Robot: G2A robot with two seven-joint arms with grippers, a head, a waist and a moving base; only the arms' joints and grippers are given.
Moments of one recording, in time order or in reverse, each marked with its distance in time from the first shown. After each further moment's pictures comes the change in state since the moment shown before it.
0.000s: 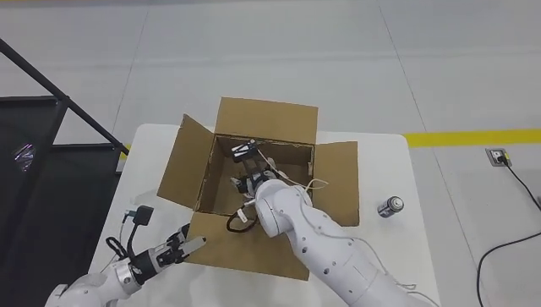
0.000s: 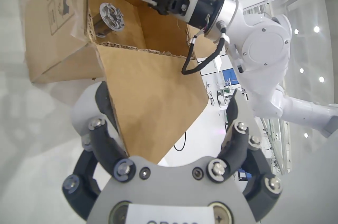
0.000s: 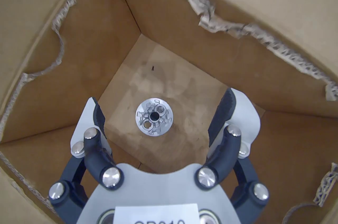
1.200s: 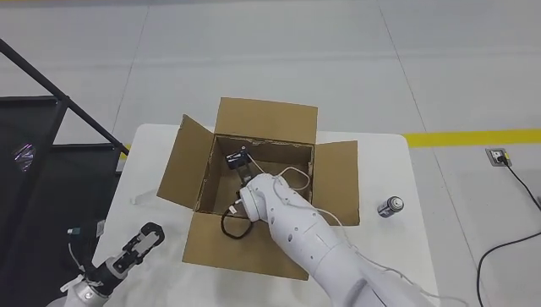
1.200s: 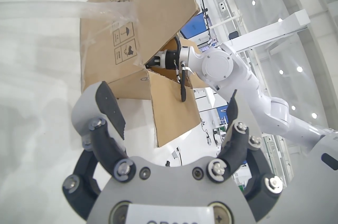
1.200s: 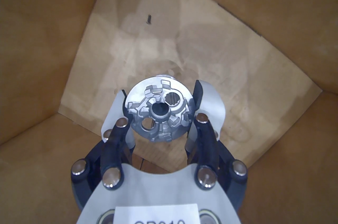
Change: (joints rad) left arm 0.104 0.029 -0.129 0.091 -0.173 -0.143 0.159; right arm 0.246 -0.259 -0.077 0.666 0.229 -0.080 -0.071
